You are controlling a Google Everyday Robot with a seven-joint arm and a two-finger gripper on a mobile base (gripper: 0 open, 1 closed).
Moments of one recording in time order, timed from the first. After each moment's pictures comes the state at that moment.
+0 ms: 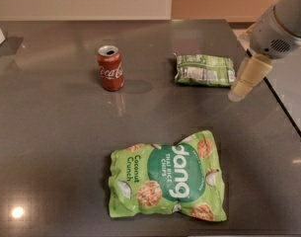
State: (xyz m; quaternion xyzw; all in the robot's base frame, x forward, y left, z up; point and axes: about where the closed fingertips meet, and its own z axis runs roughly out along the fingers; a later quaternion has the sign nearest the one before) arm 0.558 -0.212 0.935 -0.59 0.78 0.01 0.23
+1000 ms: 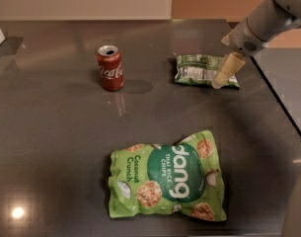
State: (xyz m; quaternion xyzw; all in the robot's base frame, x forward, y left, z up) arm 0.677 -0.217 0.870 -0.57 0.78 0.05 0.26
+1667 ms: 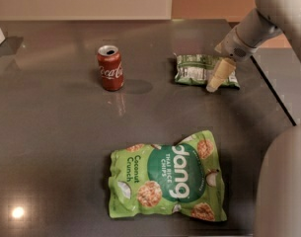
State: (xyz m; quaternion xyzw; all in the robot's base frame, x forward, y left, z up) arm 0.705 -0.215 0.831 -0.58 0.78 0.06 0.23
